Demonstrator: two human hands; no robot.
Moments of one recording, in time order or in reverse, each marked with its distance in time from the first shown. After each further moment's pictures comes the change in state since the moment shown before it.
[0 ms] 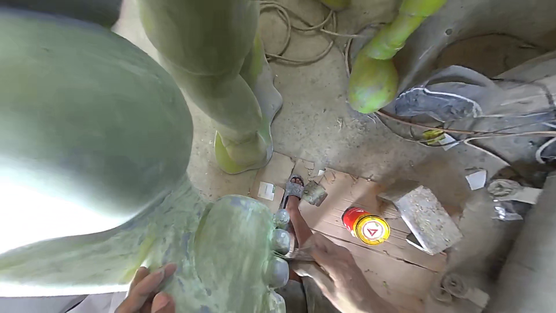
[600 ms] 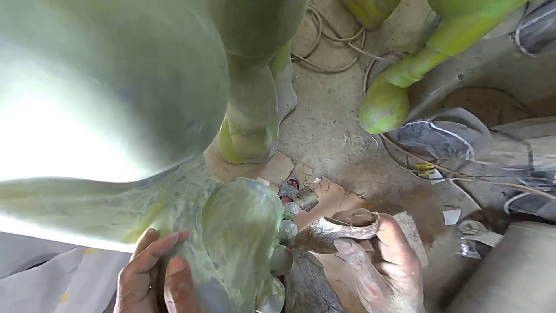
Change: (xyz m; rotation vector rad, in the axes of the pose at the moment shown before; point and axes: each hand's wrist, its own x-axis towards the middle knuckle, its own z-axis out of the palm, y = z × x) left_hand -0.006 0.010 0.012 0.027 0.072 -0.058; right_hand 0.056 -0.053 -0.056 0.265 0.176 0.013
